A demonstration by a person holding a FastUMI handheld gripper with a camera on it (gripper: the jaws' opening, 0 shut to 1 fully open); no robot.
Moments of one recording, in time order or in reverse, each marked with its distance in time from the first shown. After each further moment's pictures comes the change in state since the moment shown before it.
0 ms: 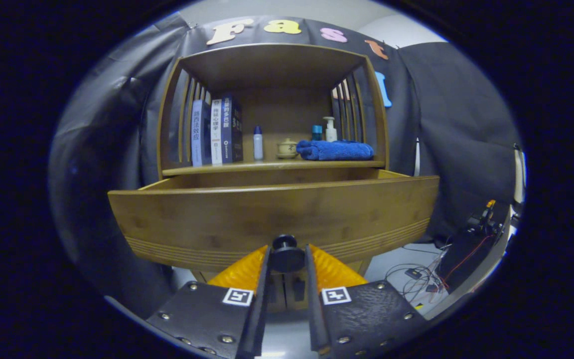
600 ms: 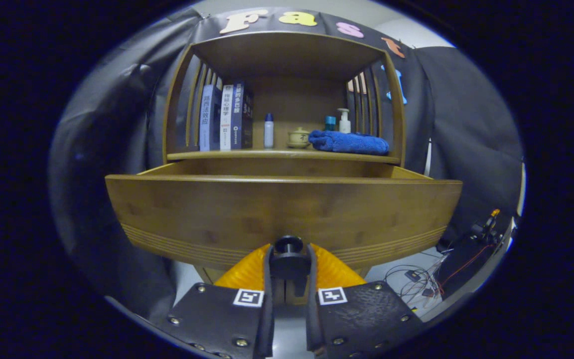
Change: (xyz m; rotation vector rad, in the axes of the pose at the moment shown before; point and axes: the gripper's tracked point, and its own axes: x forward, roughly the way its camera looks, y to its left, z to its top) arm 0.008 0.010 -0.014 -0.105 0.083 0.000
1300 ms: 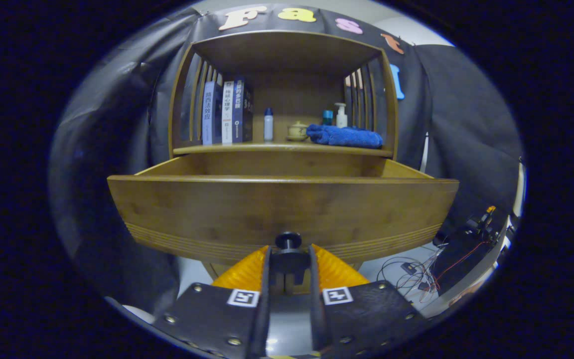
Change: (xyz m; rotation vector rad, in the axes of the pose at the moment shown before) arm -0.032 -0.002 -0.005 -0.002 0.082 0.007
